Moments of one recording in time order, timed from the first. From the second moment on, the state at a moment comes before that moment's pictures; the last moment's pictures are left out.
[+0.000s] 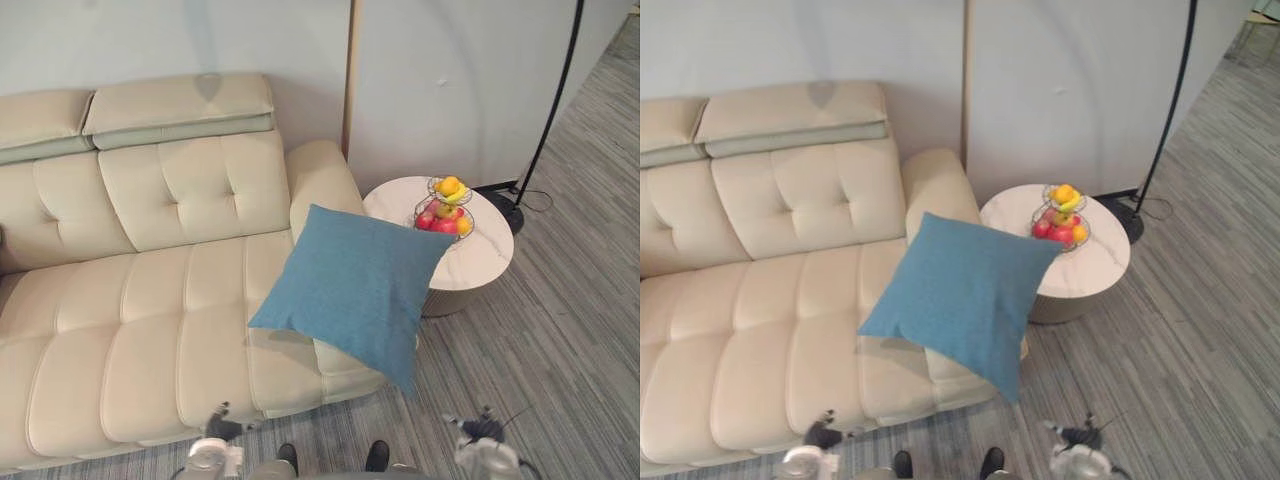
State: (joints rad) left arm 0.06 0.22 0.11 0.90 0.01 -0.08 0.13; right arm 0.07 -0.18 -0.39 0.72 -0.02 -0.05 -0.22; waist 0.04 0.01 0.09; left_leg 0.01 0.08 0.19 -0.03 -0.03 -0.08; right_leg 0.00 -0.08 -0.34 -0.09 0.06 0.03
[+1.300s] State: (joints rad) left arm -0.52 0.21 -0.15 0.71 -0.10 -0.10 0.29; right arm -0.32 -0.08 0.05 0.52 0.16 -0.09 -0.24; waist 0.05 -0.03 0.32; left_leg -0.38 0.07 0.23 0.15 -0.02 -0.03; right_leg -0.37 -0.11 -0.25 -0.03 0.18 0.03
